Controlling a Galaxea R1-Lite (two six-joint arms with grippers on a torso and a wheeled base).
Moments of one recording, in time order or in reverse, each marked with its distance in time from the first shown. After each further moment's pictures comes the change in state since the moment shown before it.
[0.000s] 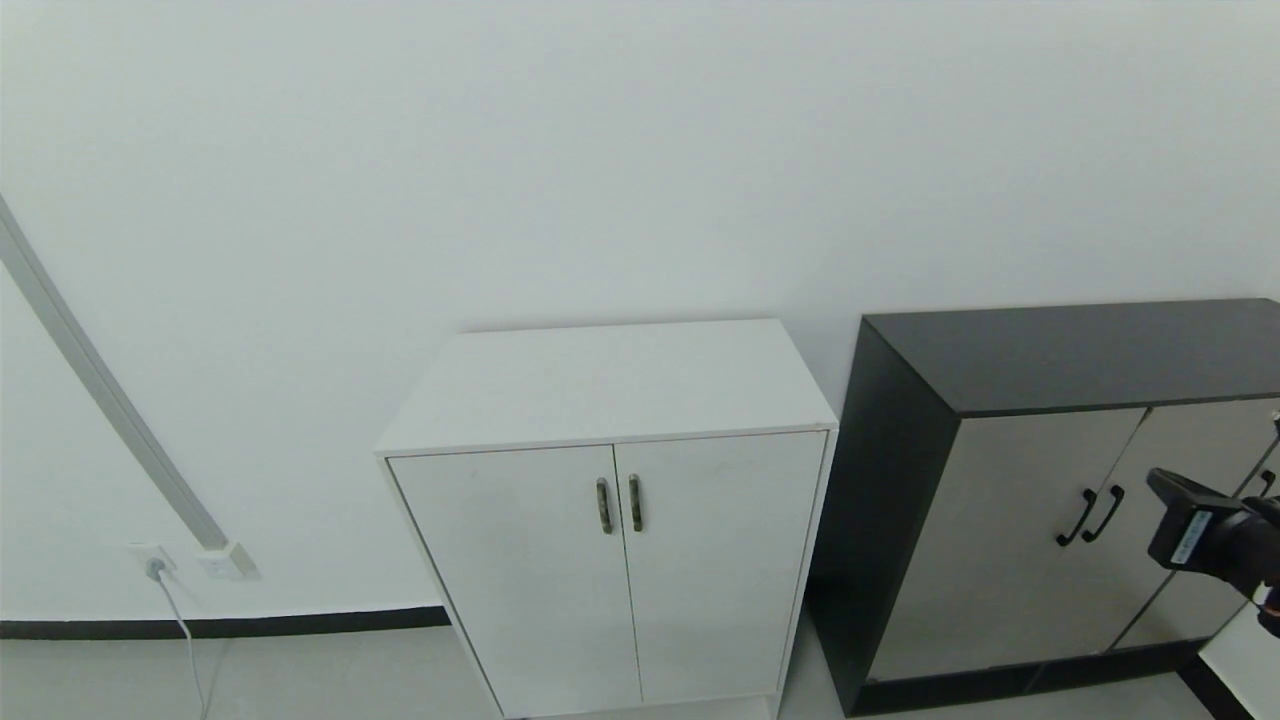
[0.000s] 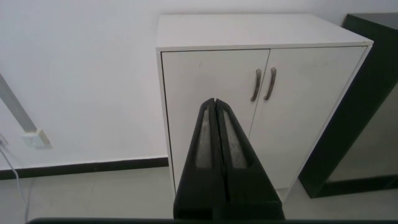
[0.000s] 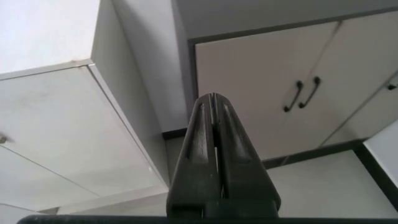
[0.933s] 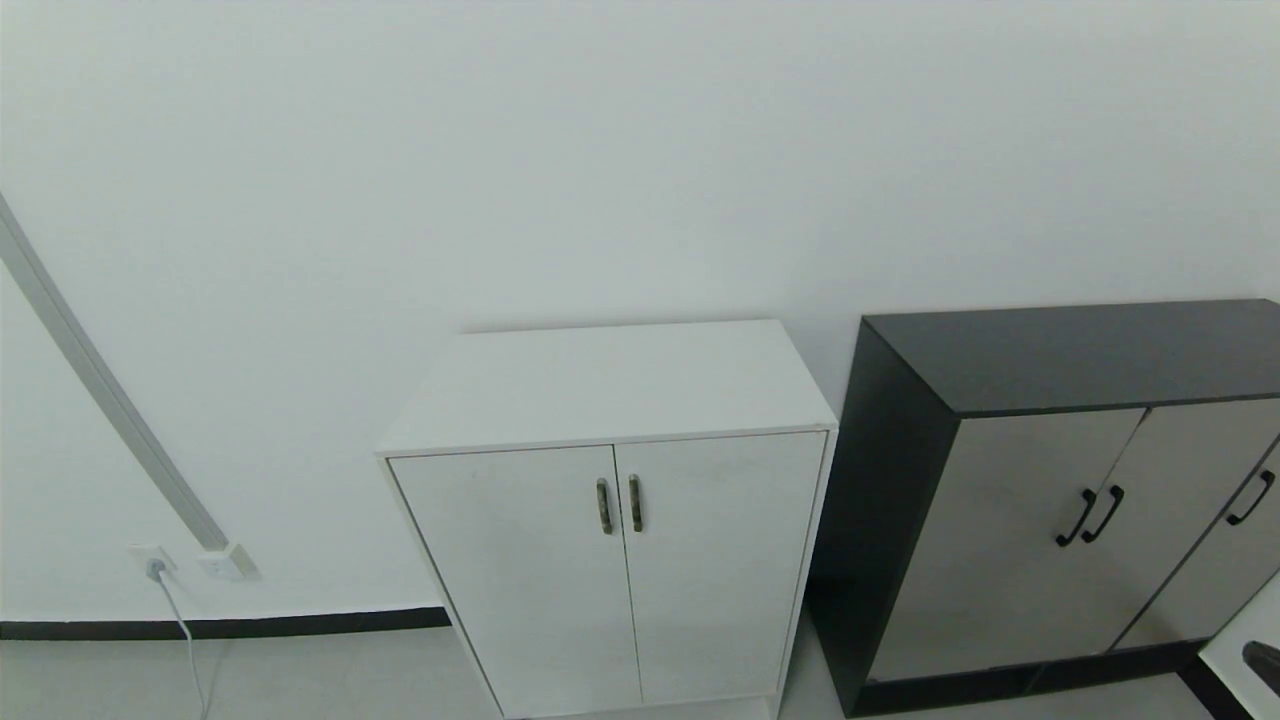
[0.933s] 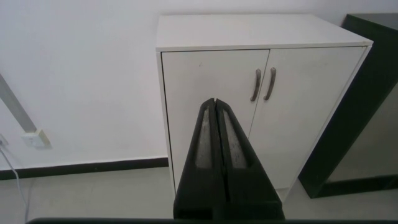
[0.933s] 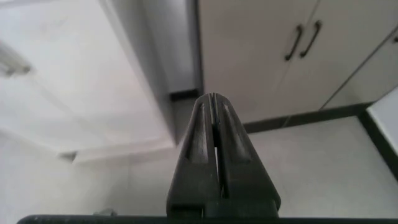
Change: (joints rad) left arm 0.000 0.000 0.000 0.000 0.000 0.000; right arm -0.012 -0.594 0.185 0.562 0.129 0.006
